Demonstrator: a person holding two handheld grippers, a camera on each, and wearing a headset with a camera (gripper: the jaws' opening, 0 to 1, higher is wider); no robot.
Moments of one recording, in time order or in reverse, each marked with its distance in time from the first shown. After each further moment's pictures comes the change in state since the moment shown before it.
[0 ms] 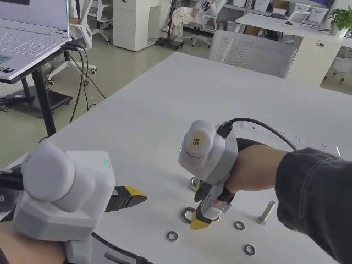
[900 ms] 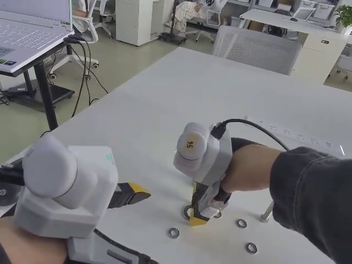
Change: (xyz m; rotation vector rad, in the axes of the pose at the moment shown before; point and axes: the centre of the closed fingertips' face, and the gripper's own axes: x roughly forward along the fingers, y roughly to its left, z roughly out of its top) left arm 0.000 -0.004 -0.003 0.000 -0.005 -0.008; right arm 0.008 0.007 0.003 -0.035 0.029 0.007
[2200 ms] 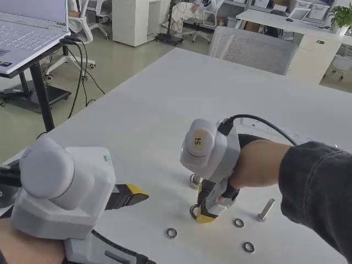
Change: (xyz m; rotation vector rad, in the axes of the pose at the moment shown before) left arm 0.002 0.000 0.002 0.000 0.000 -0.007; right arm -0.017 -0.003 -0.017 0.003 0.015 0.003
